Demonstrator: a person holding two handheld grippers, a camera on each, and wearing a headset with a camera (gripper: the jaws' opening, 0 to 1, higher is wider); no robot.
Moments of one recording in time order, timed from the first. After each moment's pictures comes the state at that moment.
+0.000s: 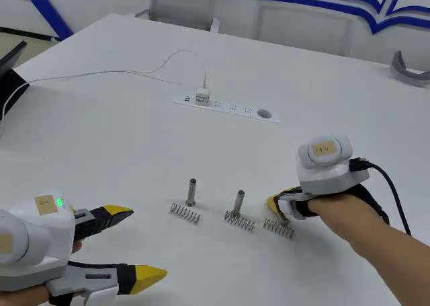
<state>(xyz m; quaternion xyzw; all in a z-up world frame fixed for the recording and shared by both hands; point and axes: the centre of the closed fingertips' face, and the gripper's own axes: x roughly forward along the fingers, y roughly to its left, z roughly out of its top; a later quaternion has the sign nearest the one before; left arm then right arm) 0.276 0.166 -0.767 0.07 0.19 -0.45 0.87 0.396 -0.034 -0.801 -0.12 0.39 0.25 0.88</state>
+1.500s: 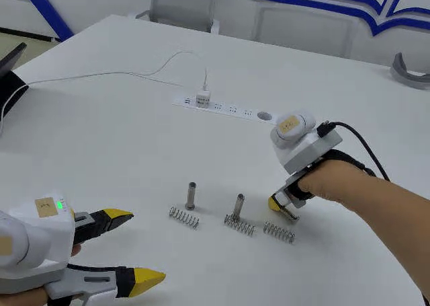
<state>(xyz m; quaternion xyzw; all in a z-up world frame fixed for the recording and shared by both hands) 0.278 0.162 -0.766 0.07 0.20 -0.45 0.87 0.396 -0.037 -0.807 -0.21 0.51 0.27 0.79</state>
